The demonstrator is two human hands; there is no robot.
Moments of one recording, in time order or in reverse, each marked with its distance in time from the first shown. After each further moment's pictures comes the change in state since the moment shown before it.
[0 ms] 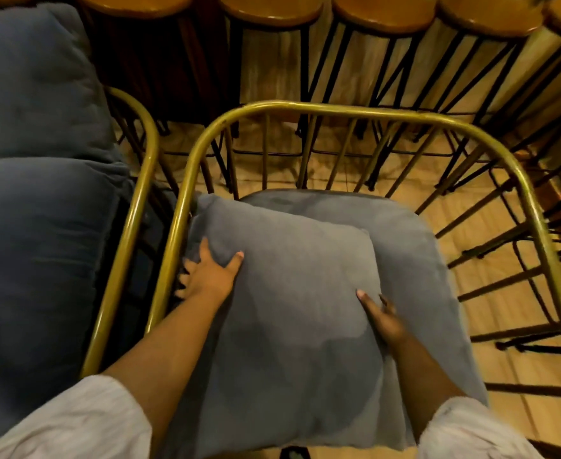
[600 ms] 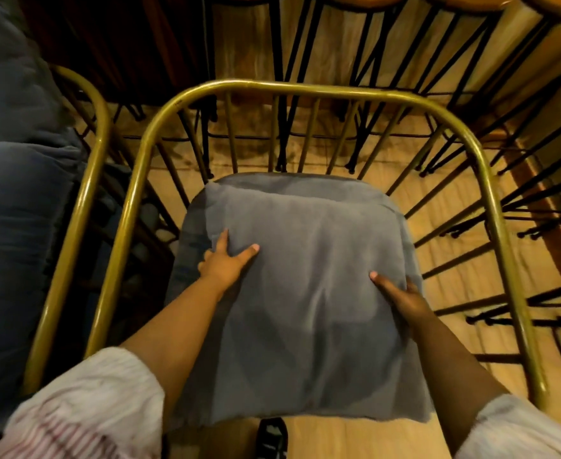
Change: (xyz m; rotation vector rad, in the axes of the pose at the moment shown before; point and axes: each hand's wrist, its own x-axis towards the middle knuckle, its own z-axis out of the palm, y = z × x) left_hand -0.034 0.035 0.067 -0.143 -0.194 0.097; right_hand -0.010 -0.012 -0.101 -0.007 0.095 -0.035
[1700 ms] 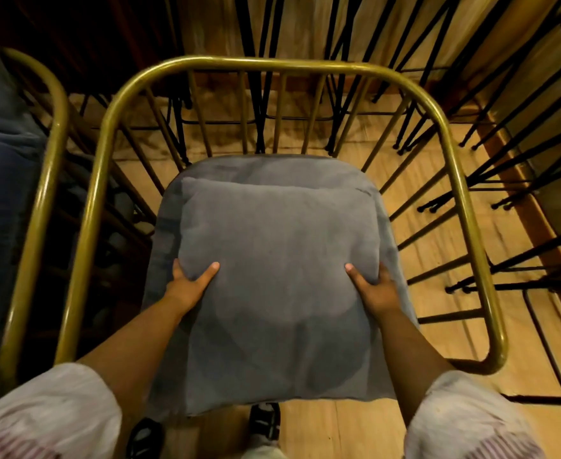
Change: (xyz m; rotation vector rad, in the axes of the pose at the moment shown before) left_hand -0.012 -0.076 0.013 -0.190 -0.038 -0.126; right_hand -0.015 0.049 0.002 -0.134 0.125 -0.172
